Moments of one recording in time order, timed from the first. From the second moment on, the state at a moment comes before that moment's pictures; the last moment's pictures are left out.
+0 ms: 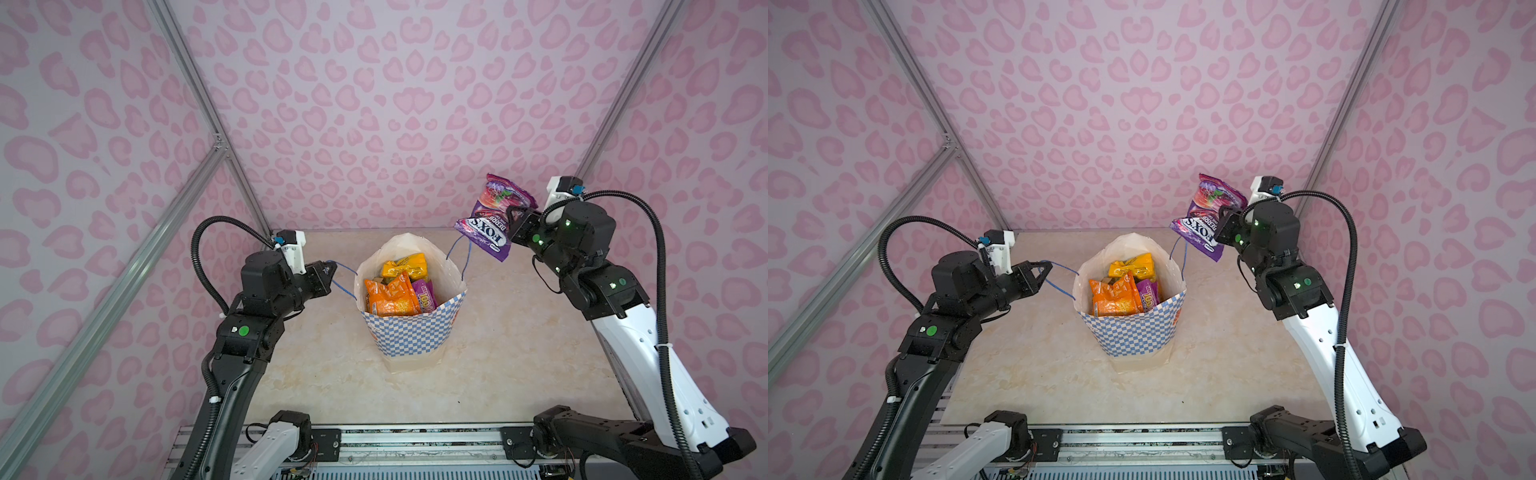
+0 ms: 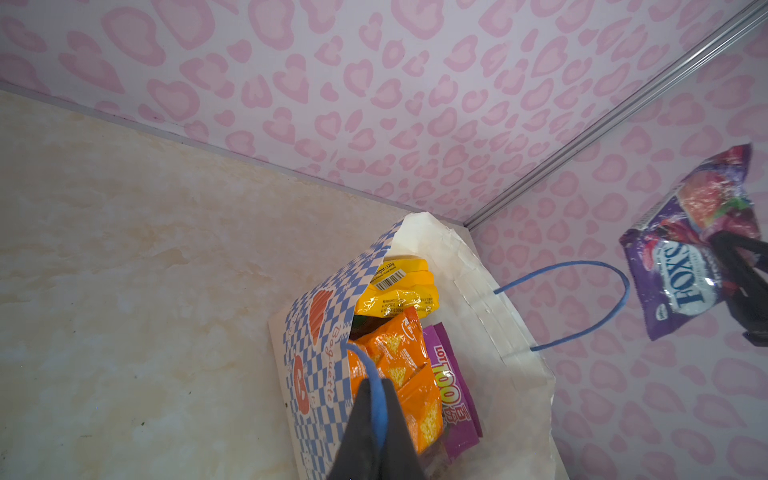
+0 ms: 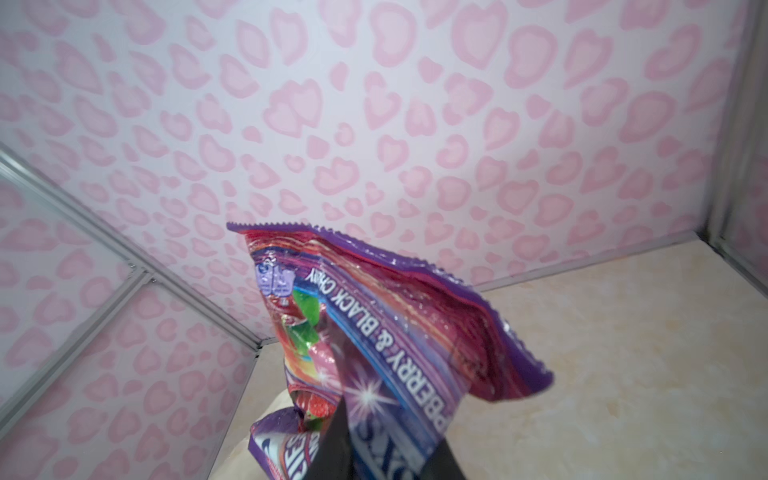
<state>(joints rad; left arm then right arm) -0.16 0.94 1.19 -0.61 0.34 -0.52 0.47 1.23 1.61 -0.51 0.19 0.49</state>
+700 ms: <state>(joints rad) -0.16 0.95 1.19 -0.61 0.34 -0.52 0.84 1.60 1.66 -0.56 0.21 0.22</state>
